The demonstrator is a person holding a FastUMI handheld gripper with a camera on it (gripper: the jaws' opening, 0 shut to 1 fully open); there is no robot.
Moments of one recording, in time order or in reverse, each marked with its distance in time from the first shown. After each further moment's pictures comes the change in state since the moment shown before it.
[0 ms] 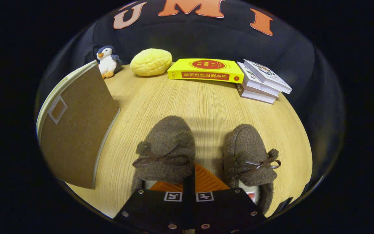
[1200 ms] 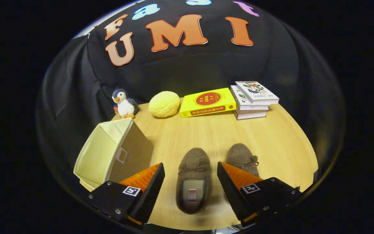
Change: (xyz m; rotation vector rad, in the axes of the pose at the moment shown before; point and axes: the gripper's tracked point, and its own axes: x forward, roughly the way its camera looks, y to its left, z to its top) arm -0.104 0.004 0.051 0.141 -0.194 0.070
